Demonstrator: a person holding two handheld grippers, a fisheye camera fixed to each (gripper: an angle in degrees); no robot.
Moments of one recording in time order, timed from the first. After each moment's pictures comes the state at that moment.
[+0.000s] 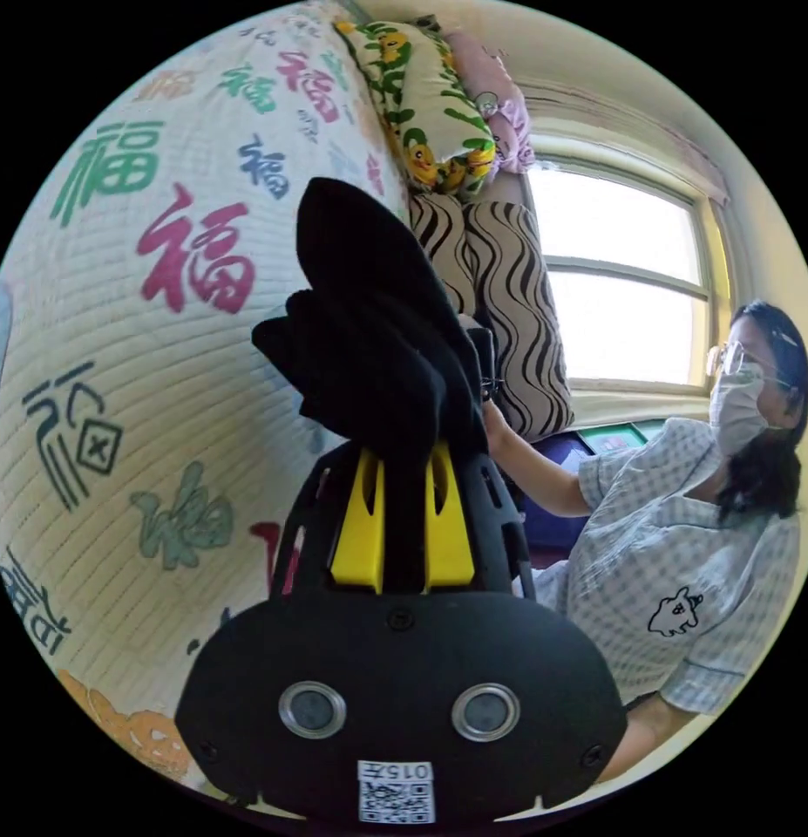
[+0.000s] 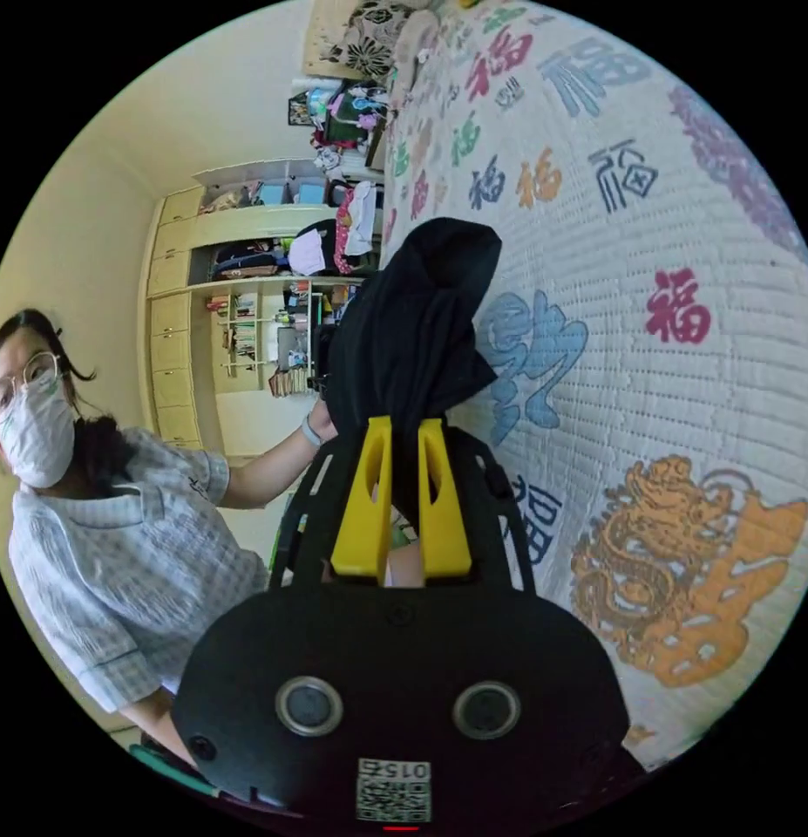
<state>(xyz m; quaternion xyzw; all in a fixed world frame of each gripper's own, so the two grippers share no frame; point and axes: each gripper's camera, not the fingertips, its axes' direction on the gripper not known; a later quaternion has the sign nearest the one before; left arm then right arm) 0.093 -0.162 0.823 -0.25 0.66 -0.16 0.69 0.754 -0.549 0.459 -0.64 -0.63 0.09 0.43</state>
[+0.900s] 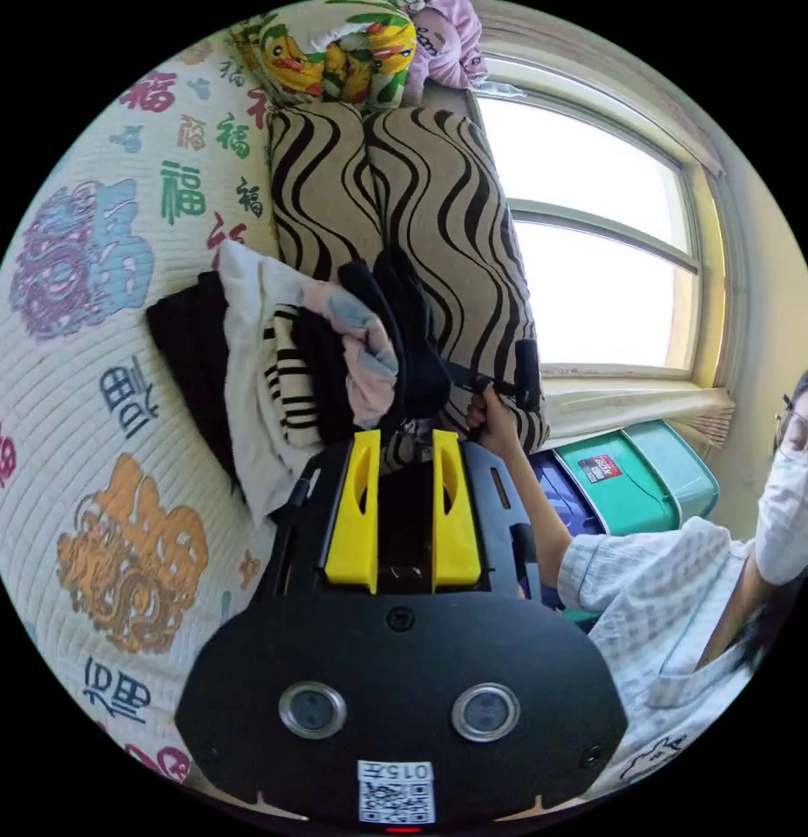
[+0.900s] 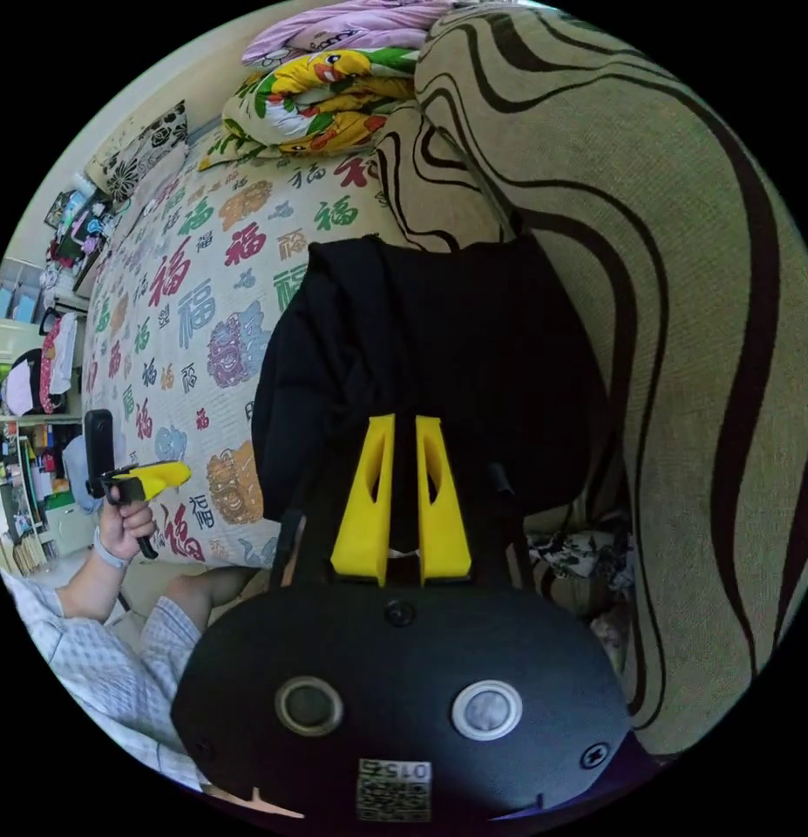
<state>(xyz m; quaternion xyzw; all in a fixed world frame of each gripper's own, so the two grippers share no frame) 0.445 -0.295 0.727 -0.24 0.74 -0.12 0.62 0.977 -0.604 0.387 -0.62 -0.13 -0.08 0.77</state>
